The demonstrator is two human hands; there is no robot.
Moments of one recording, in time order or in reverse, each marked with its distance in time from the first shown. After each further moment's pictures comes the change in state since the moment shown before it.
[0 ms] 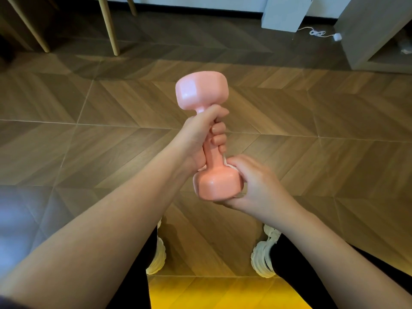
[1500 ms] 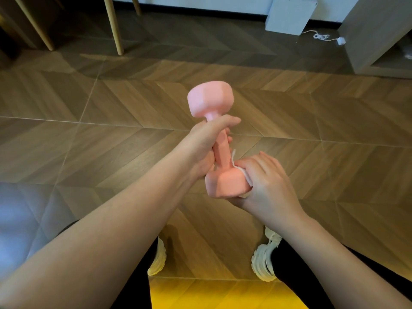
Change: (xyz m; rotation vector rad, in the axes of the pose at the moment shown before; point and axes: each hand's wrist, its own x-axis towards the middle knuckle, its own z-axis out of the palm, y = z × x) left_hand -0.001 -0.005 -0.002 0.086 0.067 -0.003; right_hand -0.003 0.006 0.003 -0.353 0.170 -0.071
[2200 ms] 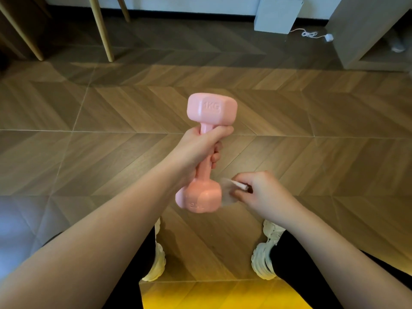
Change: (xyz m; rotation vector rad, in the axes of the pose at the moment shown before) left_hand -0.002 -0.010 -0.004 0.223 -0.088 0.087; right_hand -0.003 0.020 -0.004 0.319 -0.404 0.318
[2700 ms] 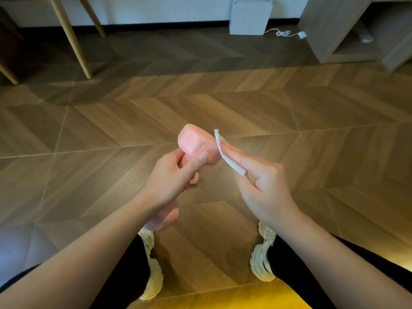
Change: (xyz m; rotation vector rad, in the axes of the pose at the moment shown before) left_hand -0.014 -0.022 -0.011 0.530 0.022 0.277; right_hand -0.013 -0.013 -0.019 0.288 0.579 -0.240
